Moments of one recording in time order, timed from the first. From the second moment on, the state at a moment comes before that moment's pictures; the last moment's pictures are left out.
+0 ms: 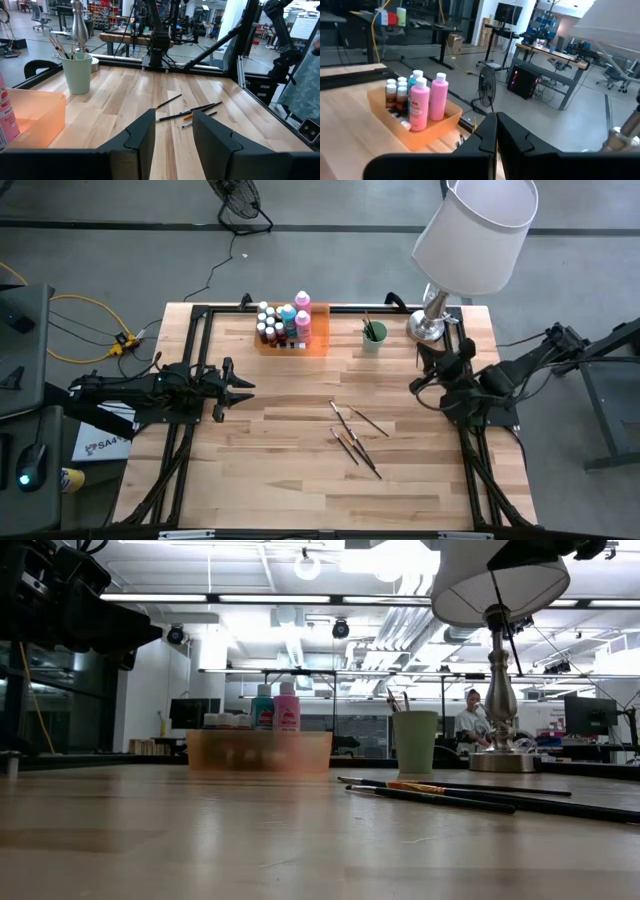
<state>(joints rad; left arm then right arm) 0.01 0.04 0.01 0.02 0.04 -0.11 0.50 0.87 0.80 -0.71 1.44 0.59</state>
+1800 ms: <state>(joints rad) 0.01 0.04 0.01 0.02 0.04 -0.11 -0.40 1.24 0.62 0.46 0.58 0.03</state>
